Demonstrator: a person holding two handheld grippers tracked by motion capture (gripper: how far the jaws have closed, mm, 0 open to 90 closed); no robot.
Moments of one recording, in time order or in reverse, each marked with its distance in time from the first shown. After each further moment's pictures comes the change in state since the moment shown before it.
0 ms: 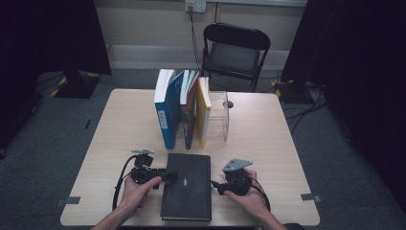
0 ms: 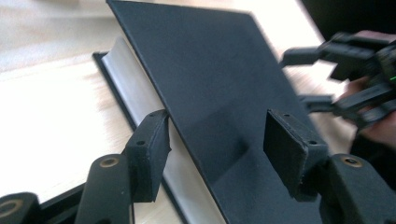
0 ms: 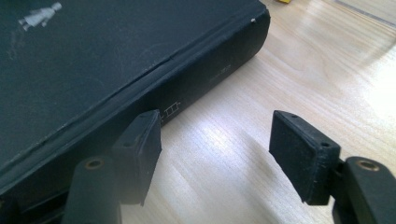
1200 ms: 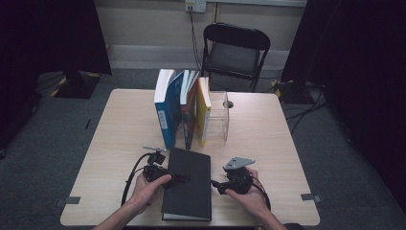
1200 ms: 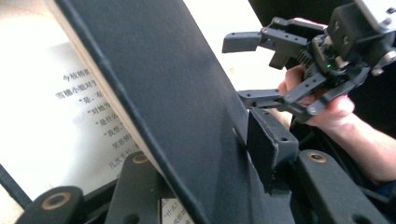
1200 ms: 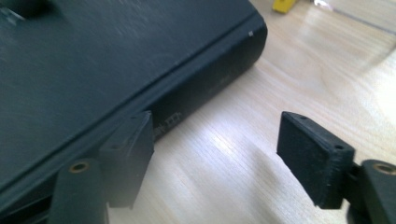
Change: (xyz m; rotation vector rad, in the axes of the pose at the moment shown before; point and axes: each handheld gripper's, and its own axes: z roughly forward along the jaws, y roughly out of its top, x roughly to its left) left arm -0.012 0.012 0.030 0.098 -0.219 0.009; right arm -0.004 0.003 -0.004 -0.037 0.029 0.021
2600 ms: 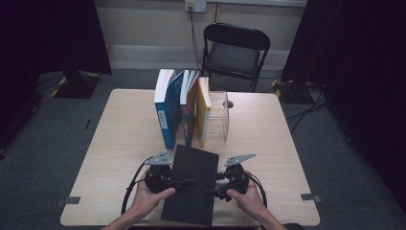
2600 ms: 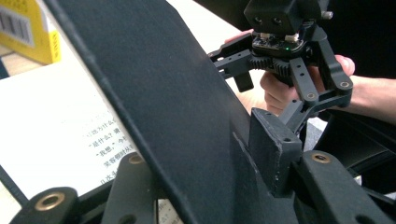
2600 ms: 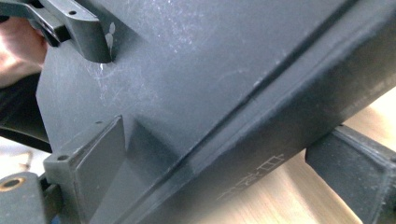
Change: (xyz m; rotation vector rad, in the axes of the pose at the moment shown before) left arm -0.065 -0.011 -0.008 -0.108 0.100 0.457; right arm -0.001 0.007 0.002 -0.020 0.485 0.170
